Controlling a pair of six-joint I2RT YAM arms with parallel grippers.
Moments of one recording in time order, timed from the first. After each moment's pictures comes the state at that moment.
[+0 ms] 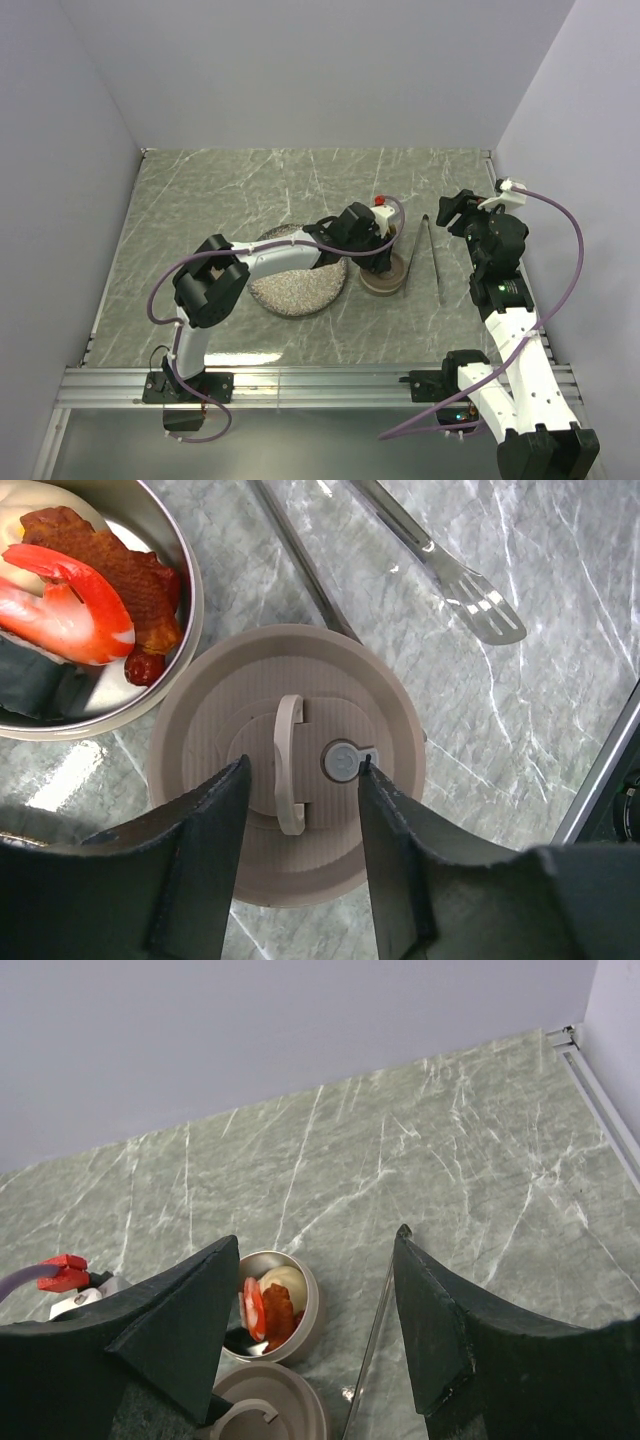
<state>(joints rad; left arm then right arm) -0.93 2.00 1.46 -0.11 0.21 -0.29 0.03 0.77 0.72 -0.03 0.05 0.30</state>
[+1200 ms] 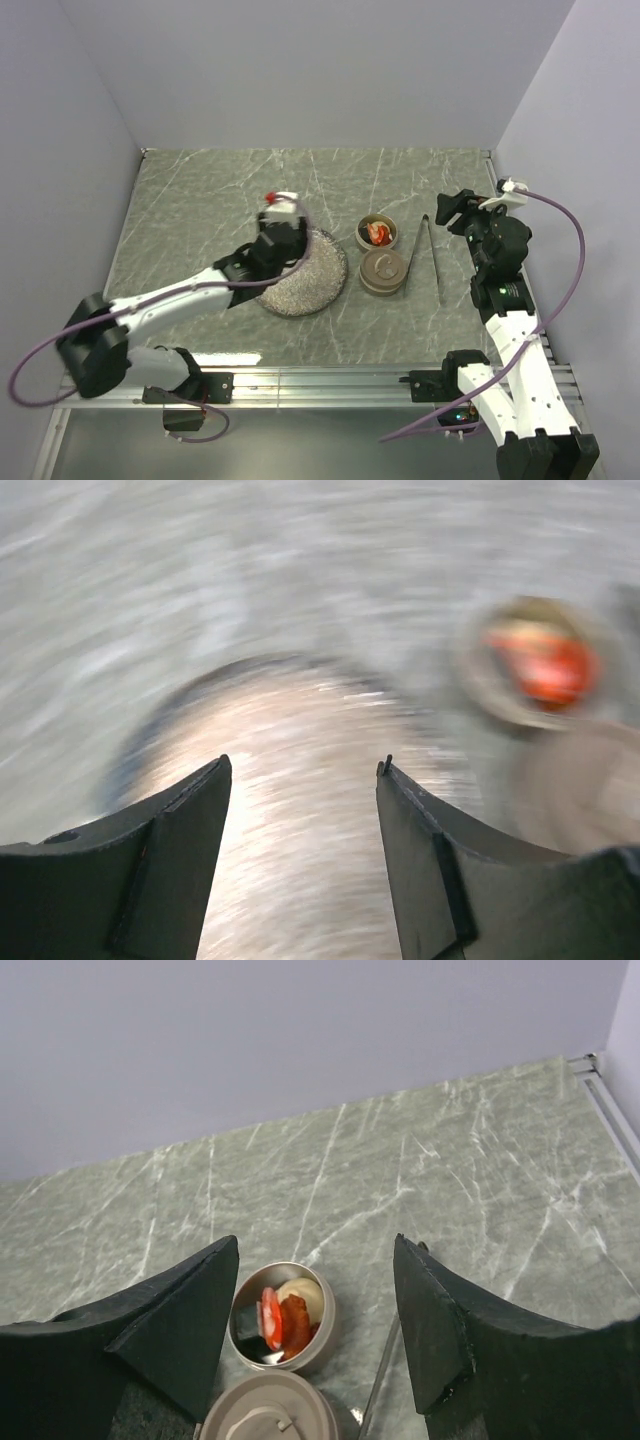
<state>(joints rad) -0.91 1.37 0.92 0.06 -0.52 -0.35 0.03 0.75 0.71 0.00 0.01 0.31</state>
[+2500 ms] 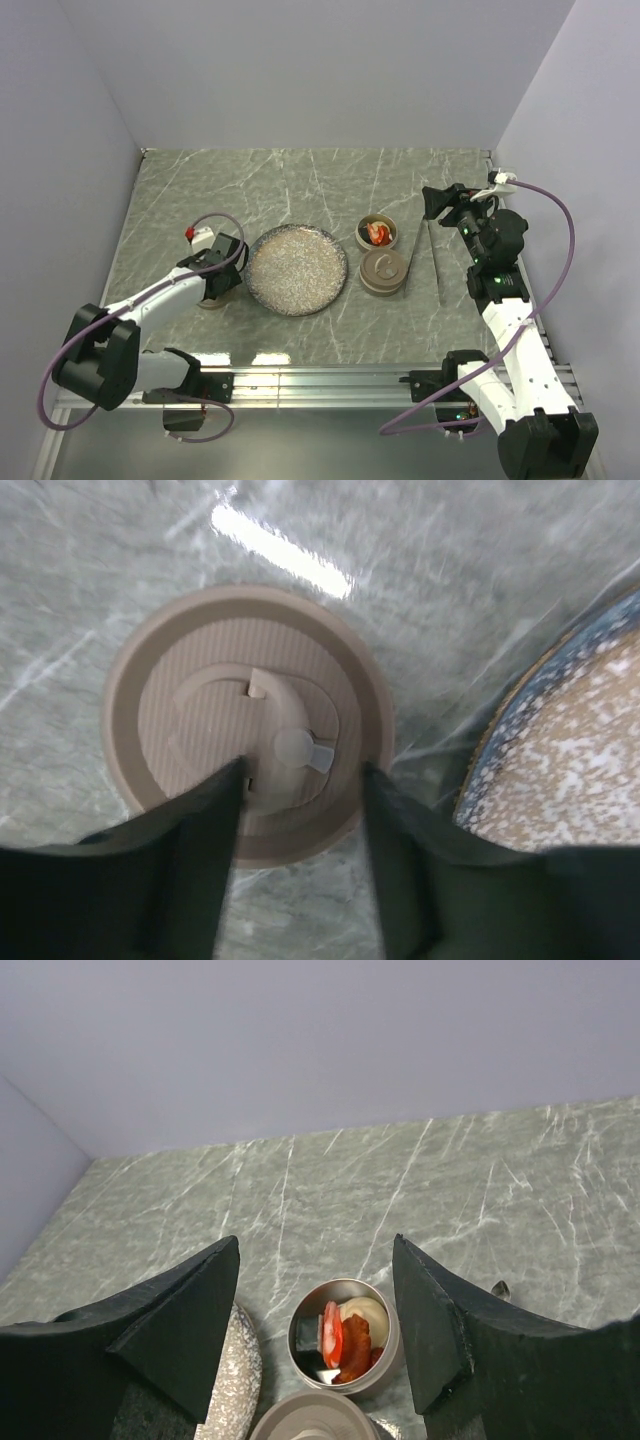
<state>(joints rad) -0.42 1.25 0.63 -0.48 -0.51 -0.84 0.03 0.84 0.71 0.16 -0.19 0.35</state>
